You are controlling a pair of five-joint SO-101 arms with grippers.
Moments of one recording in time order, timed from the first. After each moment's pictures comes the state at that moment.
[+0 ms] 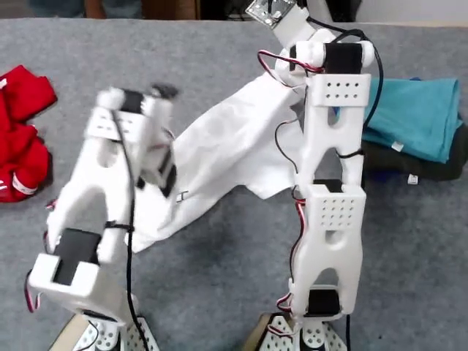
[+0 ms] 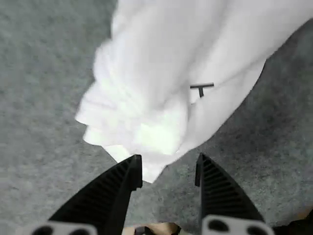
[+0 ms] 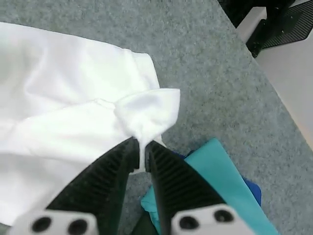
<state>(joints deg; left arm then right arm) 4.0 3.5 -2.9 99.0 -9.0 -0.5 45.1 -79.3 97.2 48.8</state>
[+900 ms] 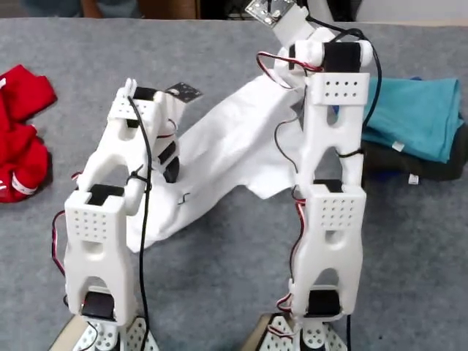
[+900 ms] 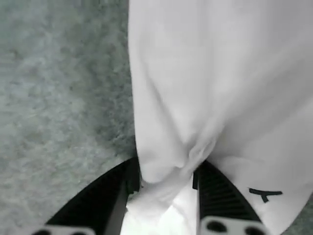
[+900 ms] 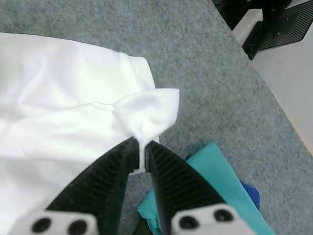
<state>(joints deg) 3.3 36.7 -20.0 85.4 -29.2 -0.5 45.1 -78.0 94.9 48.8</state>
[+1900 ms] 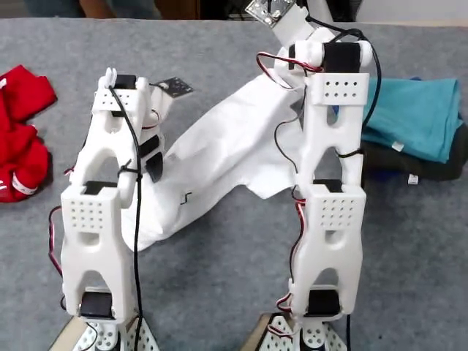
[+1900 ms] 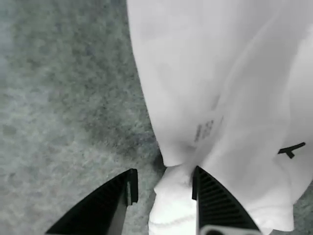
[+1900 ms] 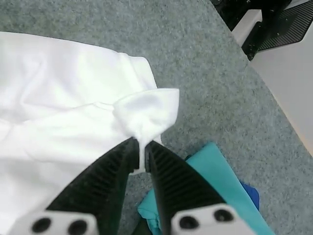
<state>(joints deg) -2.0 44.1 -36.4 98.2 -45.6 -0.5 45.1 -78.0 94.9 48.8</state>
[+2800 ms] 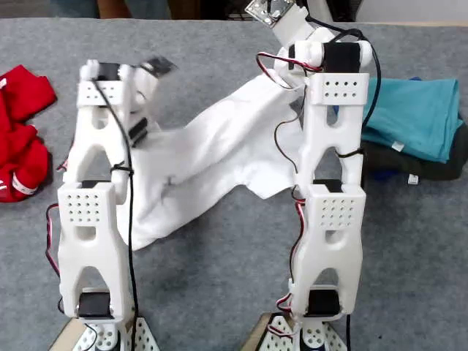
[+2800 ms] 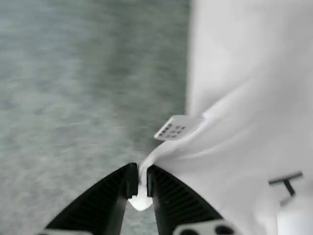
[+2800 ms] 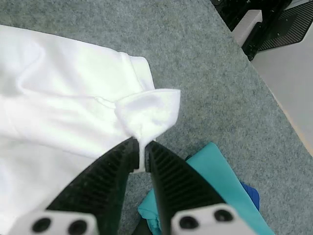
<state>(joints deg) -6.9 49.6 -53.3 97.1 -40.9 -0.6 45.1 -78.0 94.9 48.8</state>
